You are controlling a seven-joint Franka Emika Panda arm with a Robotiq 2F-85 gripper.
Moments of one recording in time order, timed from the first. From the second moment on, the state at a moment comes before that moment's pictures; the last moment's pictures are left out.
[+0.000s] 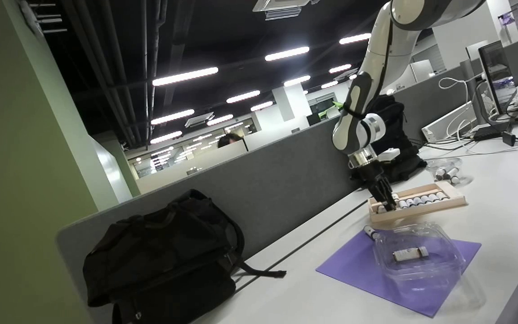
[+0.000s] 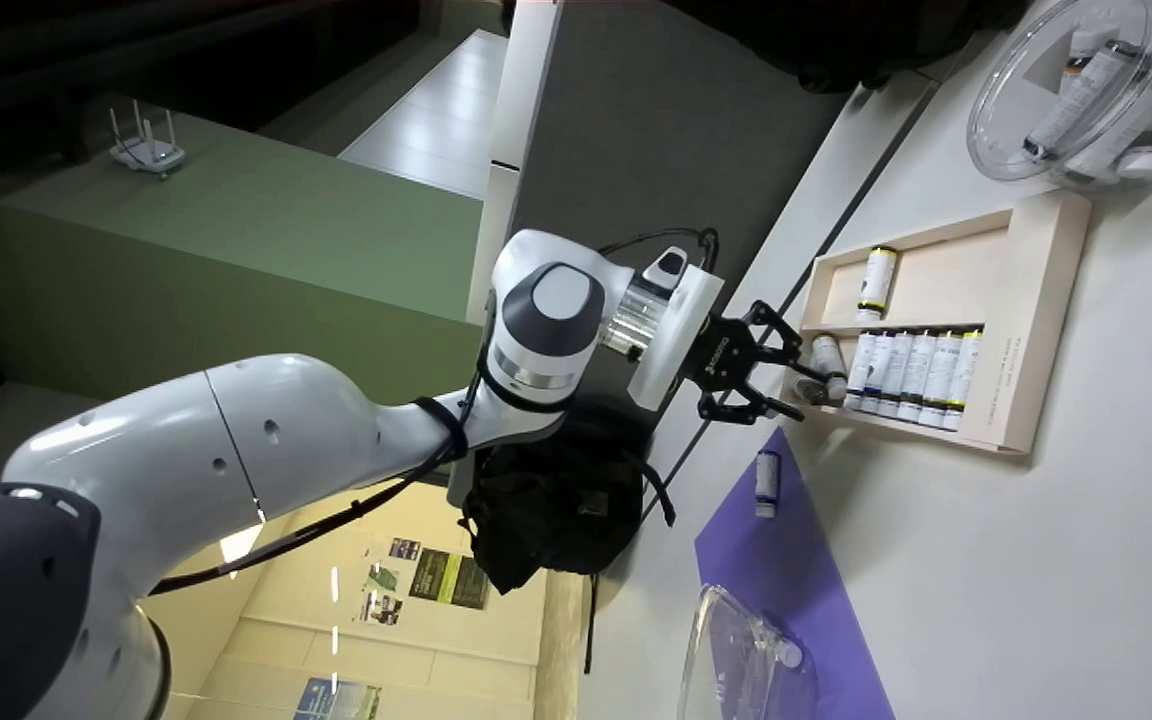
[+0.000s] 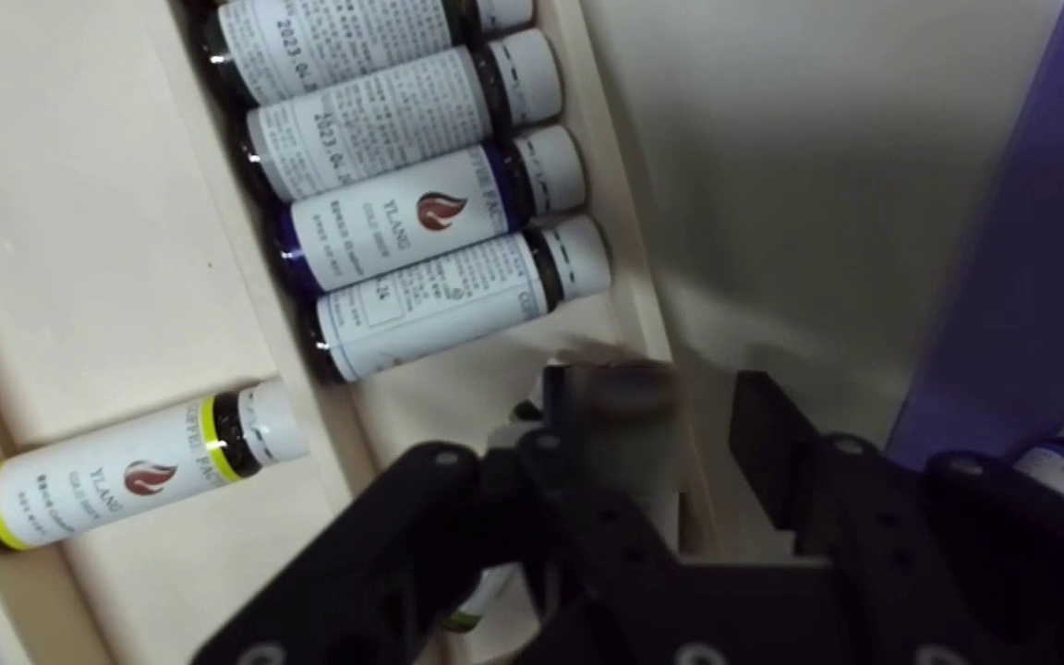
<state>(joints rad) -0.17 0.81 0.02 -1.59 0.00 2.18 -0.54</state>
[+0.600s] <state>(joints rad) -0.21 0.80 0.02 -1.52 0.05 1.99 -0.53</state>
